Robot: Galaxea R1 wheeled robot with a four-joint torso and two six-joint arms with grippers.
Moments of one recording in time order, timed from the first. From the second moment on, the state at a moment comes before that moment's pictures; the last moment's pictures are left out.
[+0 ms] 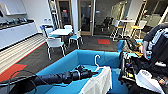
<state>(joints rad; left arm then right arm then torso) 0.37 2.58 -1.33 0.59 -0.05 -1.02 -1.56 3.06 -2.67 -0.21 0.13 0.23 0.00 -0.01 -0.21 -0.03</state>
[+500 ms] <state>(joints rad) 0.26 2.65 -1.49 0.58 -0.05 -1.11 -1.55 3.06 -2.67 -0.21 0.13 0.23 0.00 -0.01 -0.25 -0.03</state>
